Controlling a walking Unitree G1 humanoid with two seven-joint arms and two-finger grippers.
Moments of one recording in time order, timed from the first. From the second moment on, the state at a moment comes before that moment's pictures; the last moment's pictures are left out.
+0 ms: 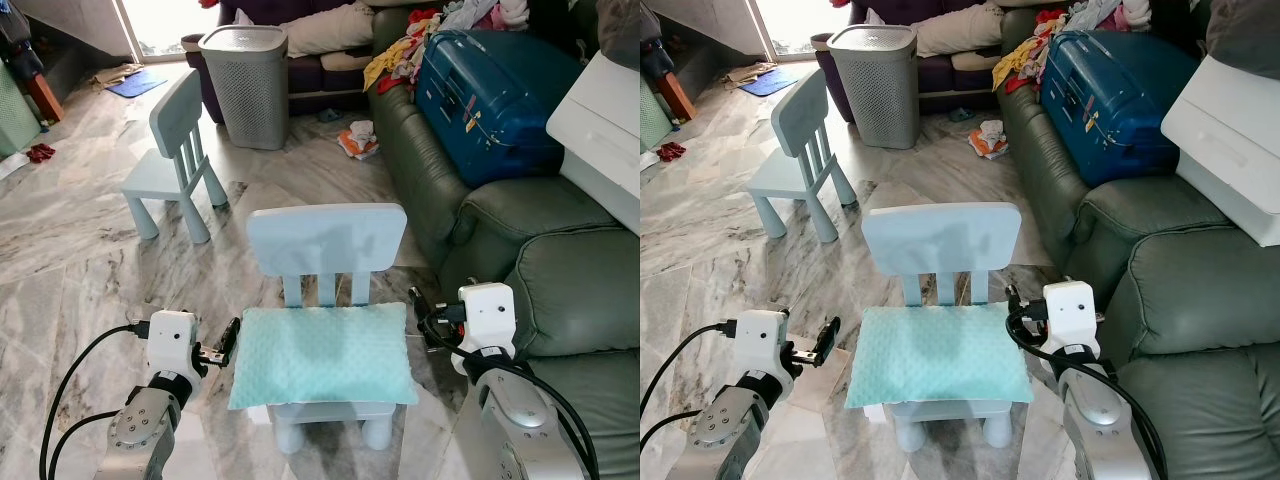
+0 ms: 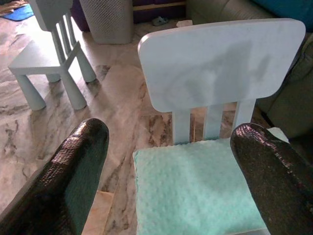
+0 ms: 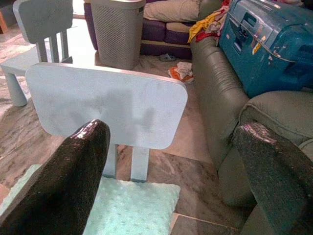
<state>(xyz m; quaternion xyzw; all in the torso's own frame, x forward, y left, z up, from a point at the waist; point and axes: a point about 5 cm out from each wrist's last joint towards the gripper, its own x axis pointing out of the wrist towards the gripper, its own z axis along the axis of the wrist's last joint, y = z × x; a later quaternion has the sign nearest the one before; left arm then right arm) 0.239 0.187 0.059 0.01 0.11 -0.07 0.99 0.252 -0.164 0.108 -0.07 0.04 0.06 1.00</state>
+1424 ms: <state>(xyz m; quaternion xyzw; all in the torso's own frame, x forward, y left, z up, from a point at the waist) 0.241 0.189 0.059 0.01 0.11 -0.07 0.99 0.257 -0.156 0.113 -0.07 0.02 0.07 0.99</state>
